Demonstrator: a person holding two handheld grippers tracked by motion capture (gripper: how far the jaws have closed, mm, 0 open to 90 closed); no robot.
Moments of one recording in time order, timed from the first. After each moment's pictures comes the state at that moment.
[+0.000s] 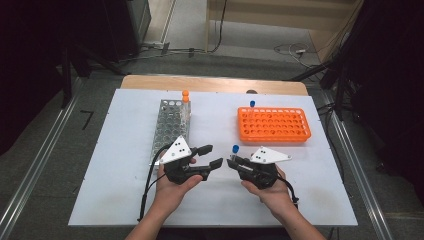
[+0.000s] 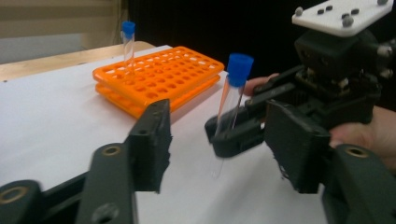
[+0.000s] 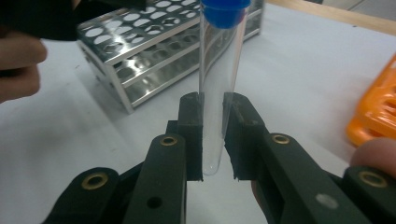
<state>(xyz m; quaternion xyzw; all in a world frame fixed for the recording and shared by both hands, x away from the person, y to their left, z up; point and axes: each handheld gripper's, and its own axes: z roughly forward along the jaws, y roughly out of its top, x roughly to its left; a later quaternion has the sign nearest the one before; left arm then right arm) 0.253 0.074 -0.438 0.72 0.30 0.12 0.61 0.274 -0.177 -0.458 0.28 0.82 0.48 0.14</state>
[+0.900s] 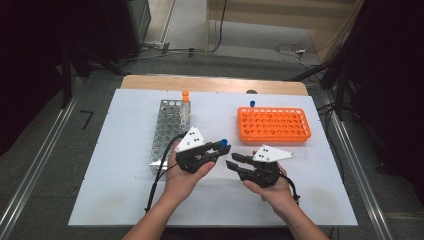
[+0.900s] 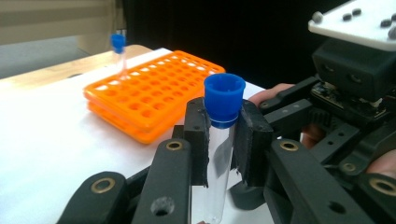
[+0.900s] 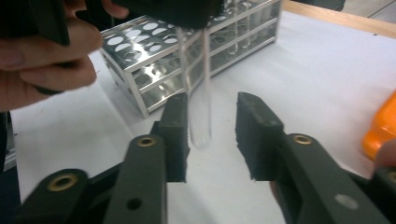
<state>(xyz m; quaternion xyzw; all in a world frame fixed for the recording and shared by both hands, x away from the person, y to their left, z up) 0.278 0.056 -0.424 0.74 0.29 0.14 0.59 0.280 -0.185 -0.454 0.27 0.81 0.50 0.11</state>
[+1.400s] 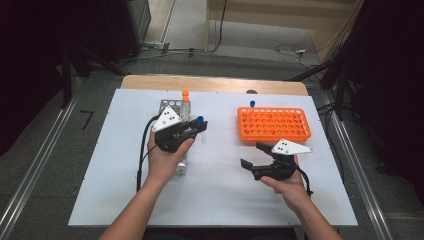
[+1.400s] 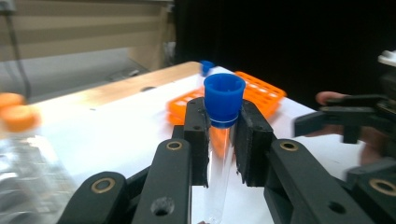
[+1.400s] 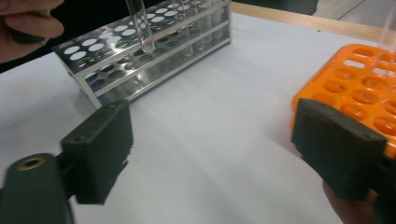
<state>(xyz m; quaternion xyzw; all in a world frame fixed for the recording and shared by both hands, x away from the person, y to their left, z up) 0.311 0.110 -0.407 0.70 0.35 0.20 0.59 0.302 -0.228 -0.457 0.30 0.79 0.51 0.13</state>
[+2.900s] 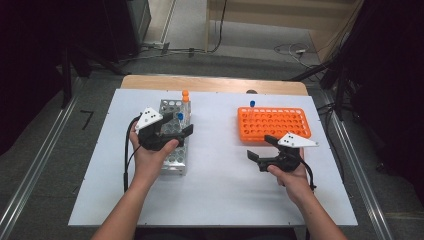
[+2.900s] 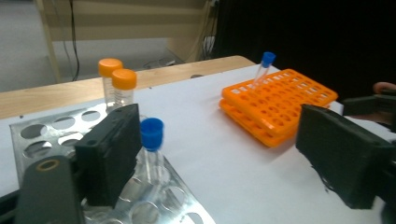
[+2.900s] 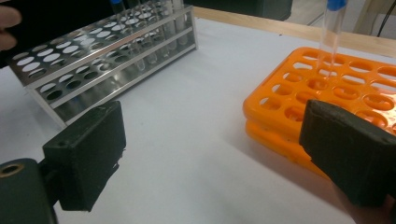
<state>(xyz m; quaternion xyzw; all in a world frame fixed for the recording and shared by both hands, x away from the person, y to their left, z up) 0.303 0.143 -0.420 0.68 0.42 0.21 0.57 0.324 -0.242 -0.458 0.33 0.78 0.51 0.15</state>
